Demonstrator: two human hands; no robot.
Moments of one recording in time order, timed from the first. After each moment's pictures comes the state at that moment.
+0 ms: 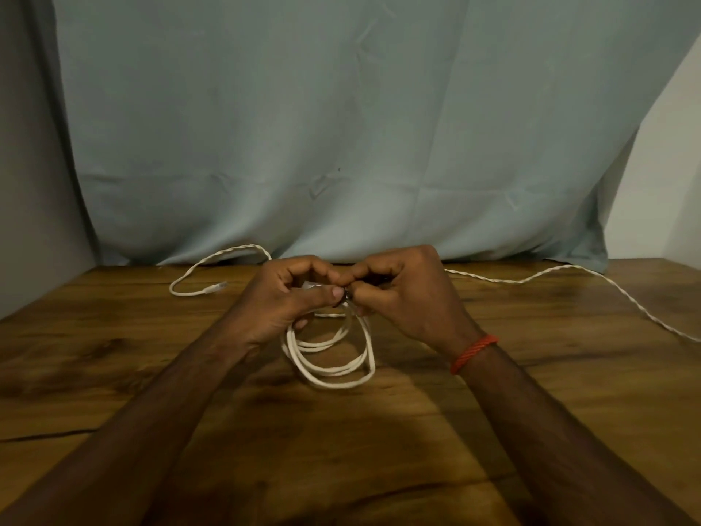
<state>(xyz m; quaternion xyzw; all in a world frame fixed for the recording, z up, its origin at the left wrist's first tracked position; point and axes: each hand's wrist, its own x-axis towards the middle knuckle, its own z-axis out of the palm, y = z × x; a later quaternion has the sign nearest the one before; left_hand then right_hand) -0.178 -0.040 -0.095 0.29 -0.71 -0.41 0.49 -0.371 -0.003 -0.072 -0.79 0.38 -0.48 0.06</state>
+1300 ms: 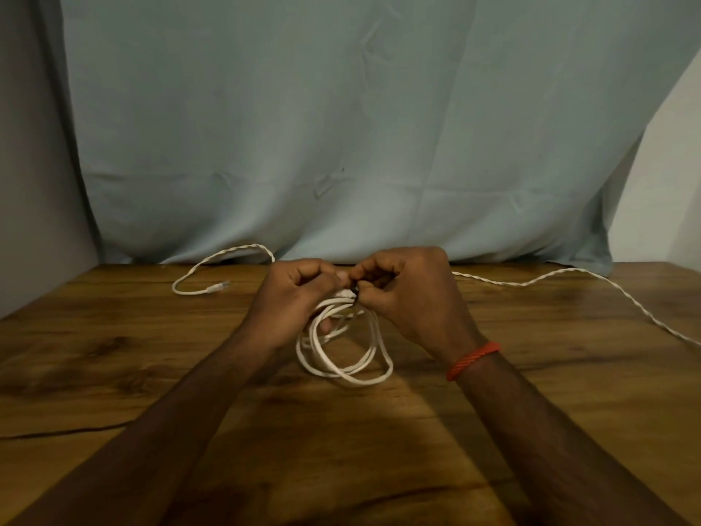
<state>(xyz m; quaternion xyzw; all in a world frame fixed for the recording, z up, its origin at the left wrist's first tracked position) -0.195 -0.030 -0.094 0.34 -0.64 -0.41 0.56 -0.367 -0.005 -0.073 -0.76 0.42 -0.49 -0.04</state>
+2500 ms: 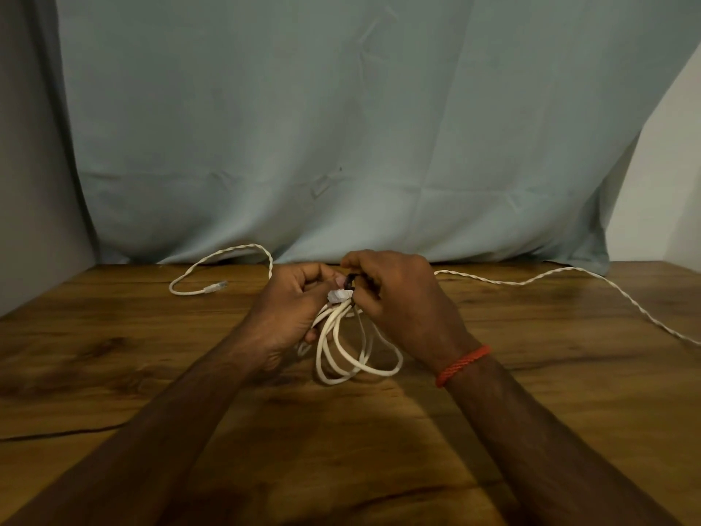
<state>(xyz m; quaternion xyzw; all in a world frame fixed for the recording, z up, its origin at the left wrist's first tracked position) -0.198 -0.031 -0.098 0.35 -0.63 -0.46 0.52 -0.358 -0.008 -0.078 -0.80 0.41 -0.40 -0.16</state>
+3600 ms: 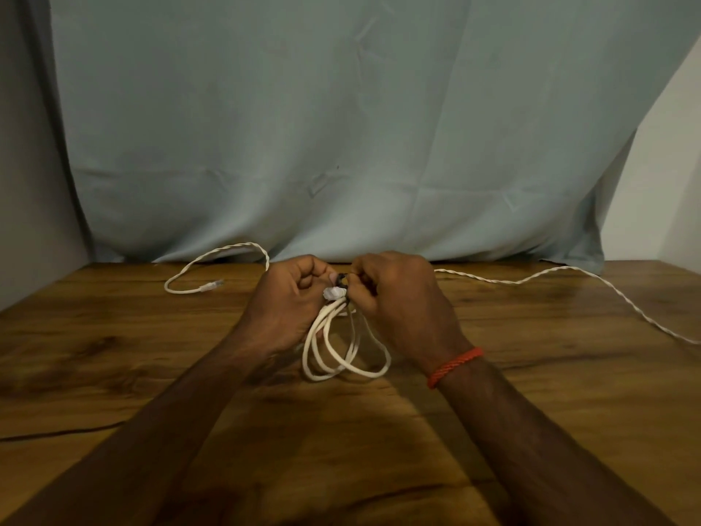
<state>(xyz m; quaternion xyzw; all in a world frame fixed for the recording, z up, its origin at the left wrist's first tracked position) -0.197 -0.032 -0.097 0.37 -0.67 -0.35 0.54 -0.353 -0.006 -0.081 -0.76 0.47 -0.41 -0.19</state>
